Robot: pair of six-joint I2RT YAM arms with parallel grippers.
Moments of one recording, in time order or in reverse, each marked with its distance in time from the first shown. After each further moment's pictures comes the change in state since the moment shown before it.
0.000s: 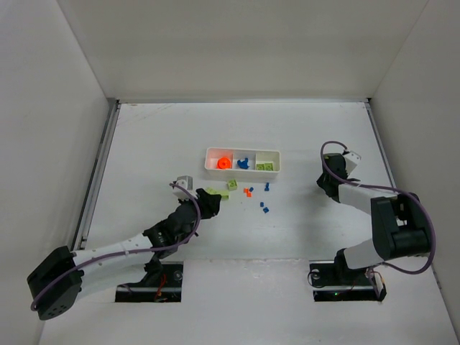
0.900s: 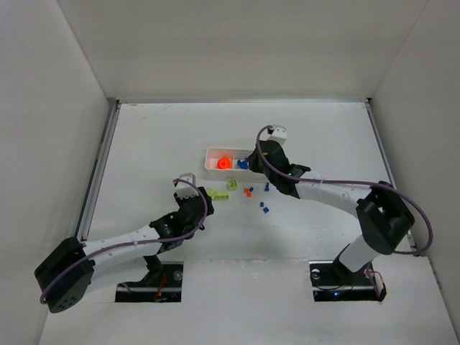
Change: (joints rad) left arm 0.049 0.107 0.092 -0.242 -0.113 0.033; right arm 0.607 0.081 0.381 0.060 -0.016 0.032
